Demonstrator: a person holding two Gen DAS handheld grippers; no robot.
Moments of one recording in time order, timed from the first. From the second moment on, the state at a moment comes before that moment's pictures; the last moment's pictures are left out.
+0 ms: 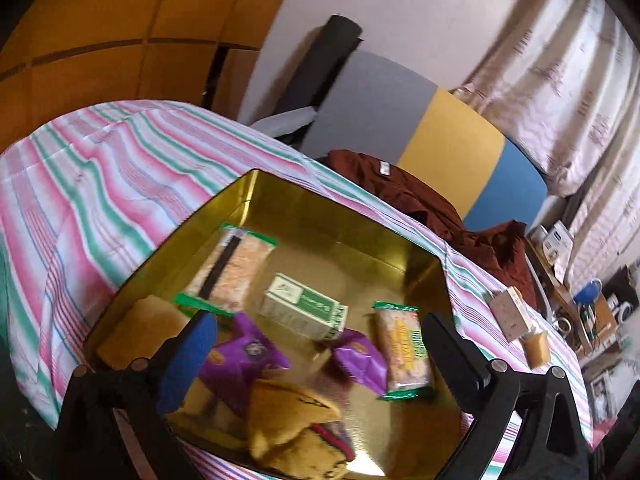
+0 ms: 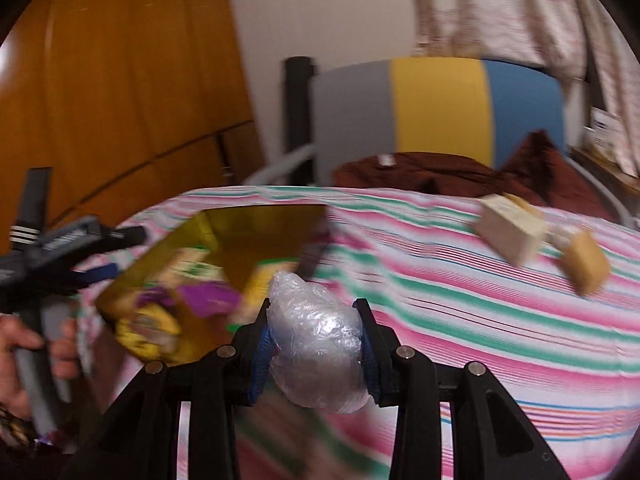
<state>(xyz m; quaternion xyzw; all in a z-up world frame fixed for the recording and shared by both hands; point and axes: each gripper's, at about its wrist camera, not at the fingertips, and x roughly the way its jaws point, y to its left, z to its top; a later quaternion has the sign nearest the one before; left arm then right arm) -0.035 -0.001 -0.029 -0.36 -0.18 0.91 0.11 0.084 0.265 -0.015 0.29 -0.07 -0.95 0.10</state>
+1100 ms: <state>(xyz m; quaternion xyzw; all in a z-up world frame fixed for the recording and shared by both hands) -0.035 0.004 -0.035 -0.39 -0.17 0.90 0.11 0.060 0.232 -0.035 0.34 -0.10 -0.93 0.10</state>
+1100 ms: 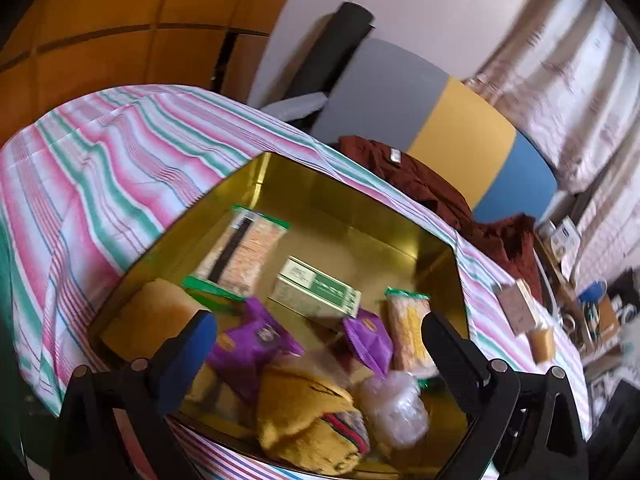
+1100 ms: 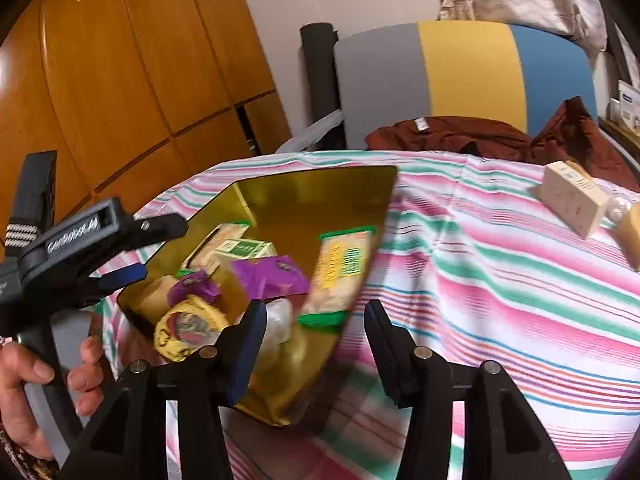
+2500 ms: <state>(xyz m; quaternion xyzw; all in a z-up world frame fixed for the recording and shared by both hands) 0.055 0.186 -0.036 -0.43 0.04 0.85 0.30 0.013 0.567 -0.061 0.36 -0.07 -0.91 -0.21</state>
